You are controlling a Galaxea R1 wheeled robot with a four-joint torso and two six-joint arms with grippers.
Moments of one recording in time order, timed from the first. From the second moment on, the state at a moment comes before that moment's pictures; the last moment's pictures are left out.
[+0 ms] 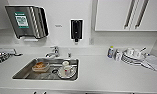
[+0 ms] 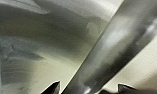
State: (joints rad) left arm 0.83 1.88 -0.87 0.09 0.16 0.00; right arm -0.86 2.13 -1.56 0.12 -0.09 0.98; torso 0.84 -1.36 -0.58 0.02
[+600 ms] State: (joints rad) left arm 0.83 1.88 -0.87 0.09 0.16 0.00; right arm -0.88 2.14 -1.57 0.11 -0.10 0.98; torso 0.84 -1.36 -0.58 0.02
